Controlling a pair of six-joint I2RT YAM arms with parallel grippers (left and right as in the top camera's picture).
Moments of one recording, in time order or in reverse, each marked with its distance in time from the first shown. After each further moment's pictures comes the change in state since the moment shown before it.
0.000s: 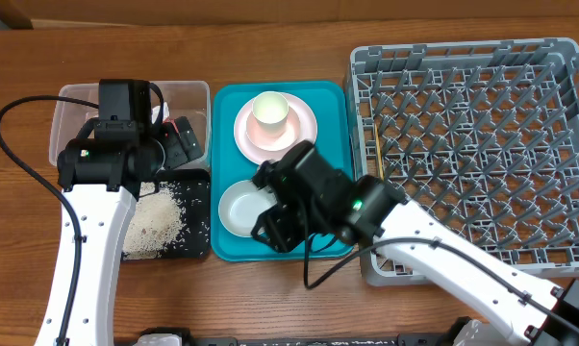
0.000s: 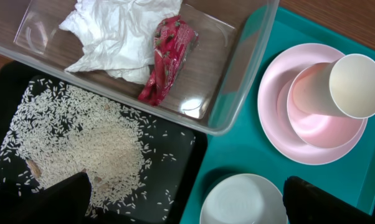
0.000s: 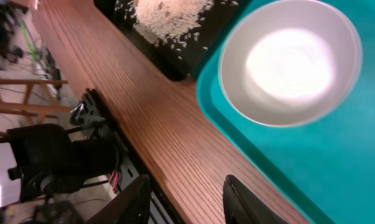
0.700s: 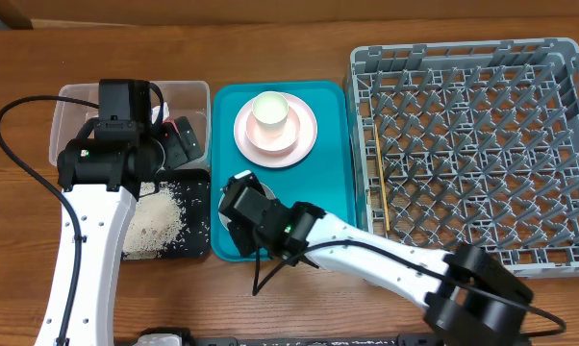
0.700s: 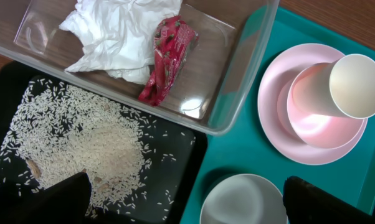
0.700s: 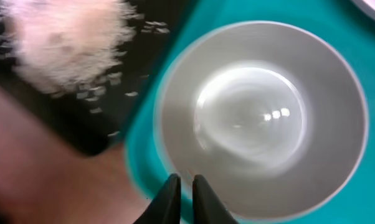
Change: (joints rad) left arm 0.000 0.000 0.000 0.000 0.000 0.000; right arm 0.167 0.285 -0.002 0.249 0.461 0.206
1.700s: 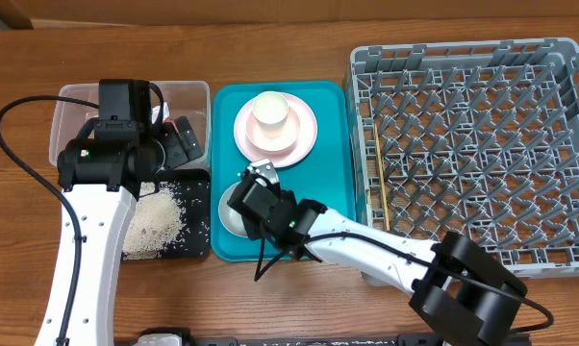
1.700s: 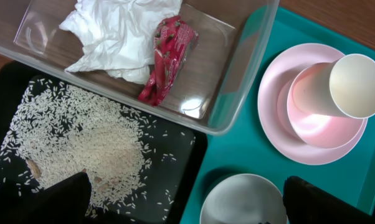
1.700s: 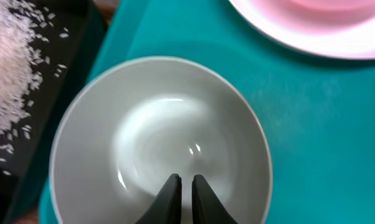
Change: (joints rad) left arm 0.000 0.000 0.000 0.000 0.000 0.000; right arm -0.045 0.032 -0.068 0.103 0.156 0.061
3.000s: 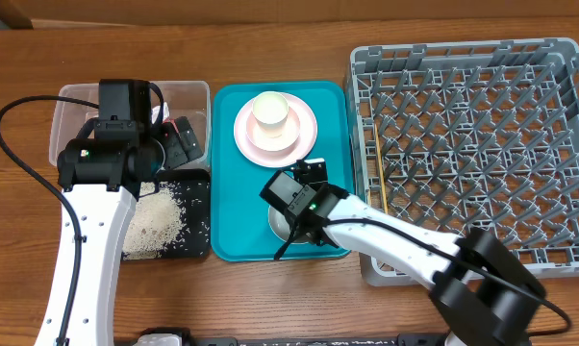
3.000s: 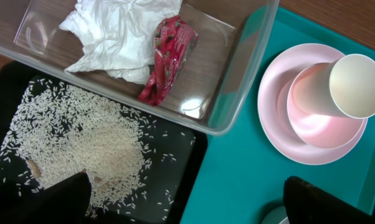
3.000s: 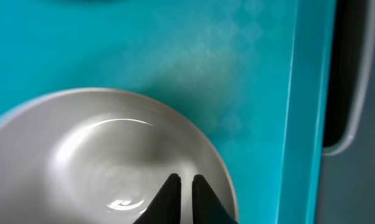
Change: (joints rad) left arm 0.000 0.000 0.000 0.000 0.000 0.000; right arm -0.106 -0.070 -0.027 -0.349 0.135 0.148
